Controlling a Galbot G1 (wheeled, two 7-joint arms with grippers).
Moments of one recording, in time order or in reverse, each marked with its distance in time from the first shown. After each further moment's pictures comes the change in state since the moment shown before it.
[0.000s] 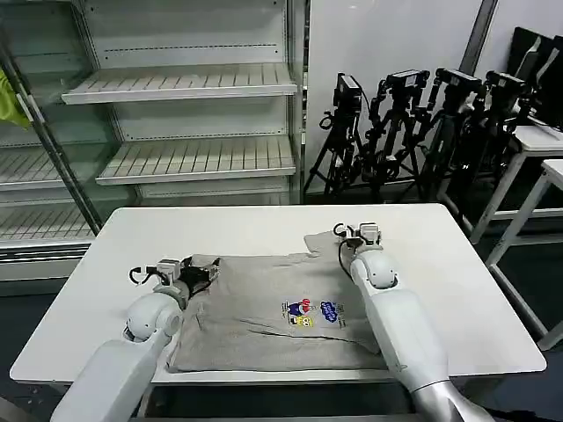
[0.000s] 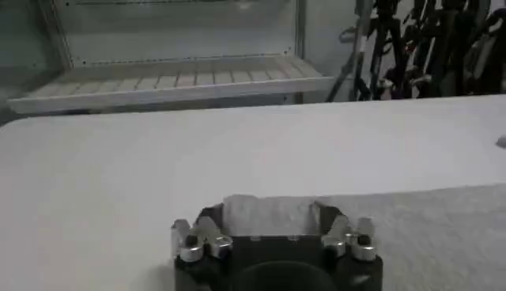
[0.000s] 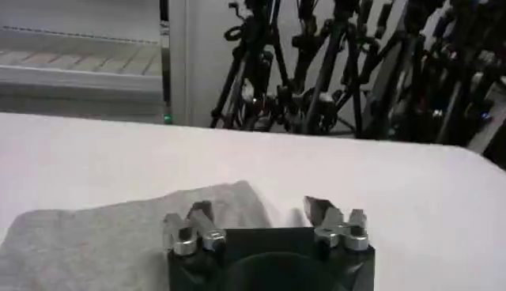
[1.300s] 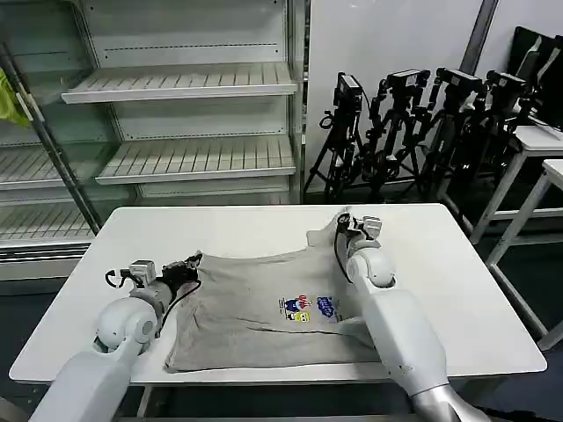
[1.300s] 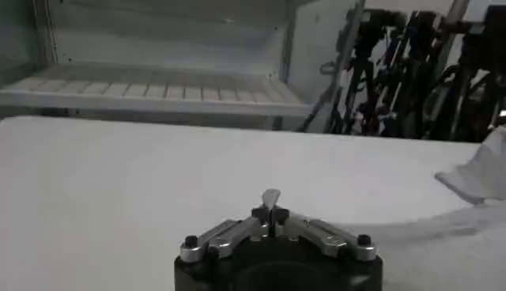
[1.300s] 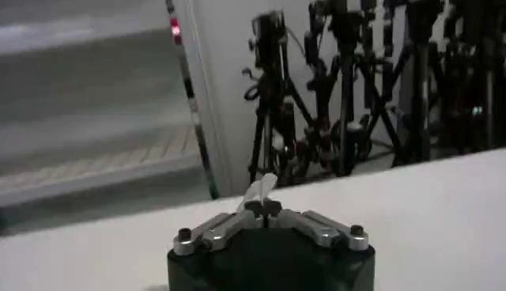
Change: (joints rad) left arm 0.115 0.069 -0.147 -0.184 -0.122 -0.015 0.084; right arm -0.068 -0.050 -0.006 0.198 0.211 0.221 0.024
